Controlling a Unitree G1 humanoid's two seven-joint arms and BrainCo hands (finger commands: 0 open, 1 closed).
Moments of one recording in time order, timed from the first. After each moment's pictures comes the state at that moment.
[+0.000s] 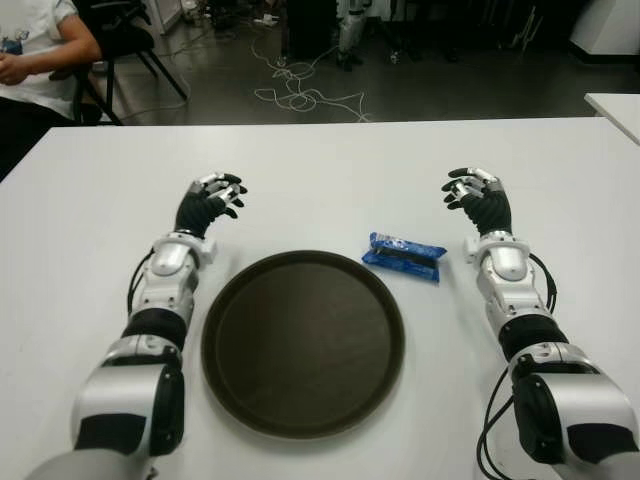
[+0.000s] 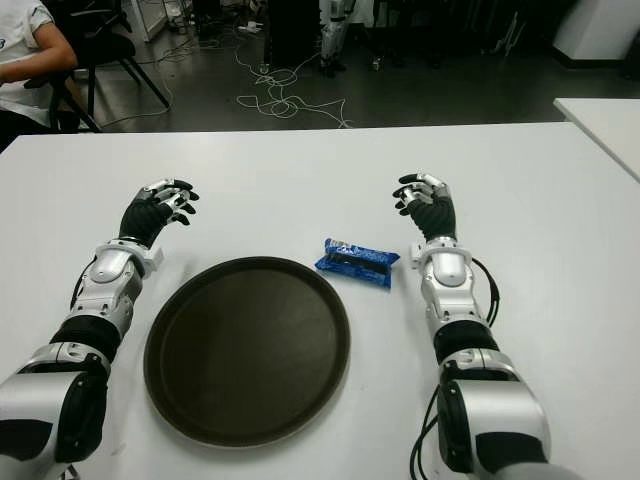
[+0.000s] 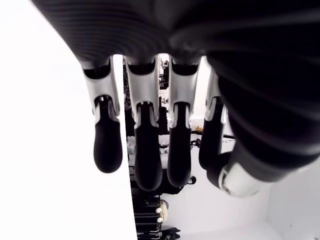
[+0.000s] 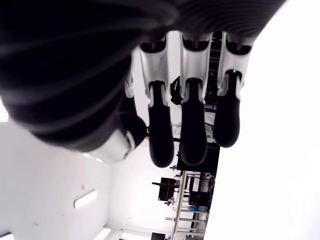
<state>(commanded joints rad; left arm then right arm) -0.72 0.15 0.16 1.09 -0.09 -0.33 -0.17 -0.68 -0.14 -0.14 1.05 0.01 -0.37 -0.06</state>
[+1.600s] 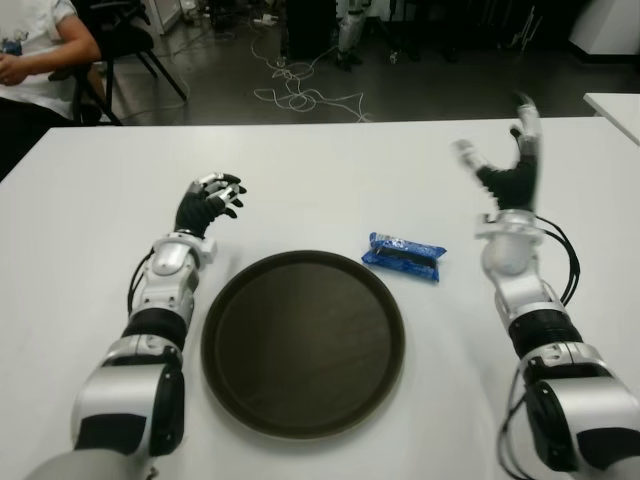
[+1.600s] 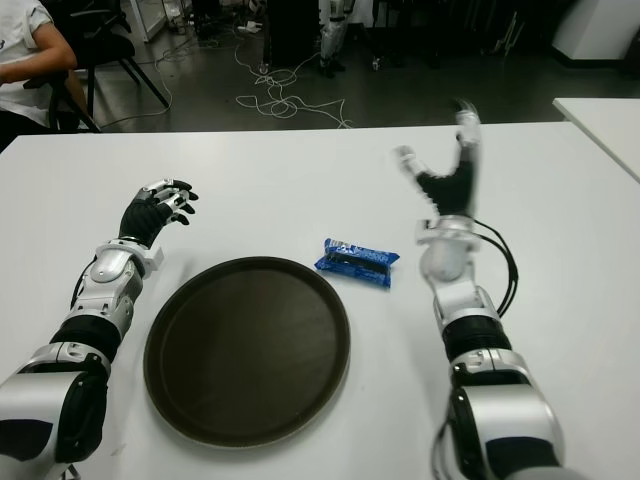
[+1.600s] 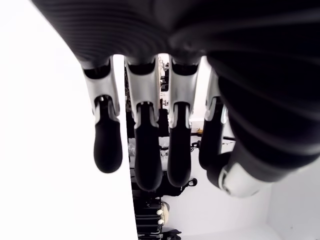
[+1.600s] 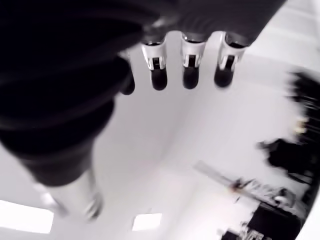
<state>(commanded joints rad) -0.71 0.15 0.15 1.08 -0.08 -0.32 -0.16 -0.62 -0.26 0.09 0.92 -0.51 -0.65 -0.59</state>
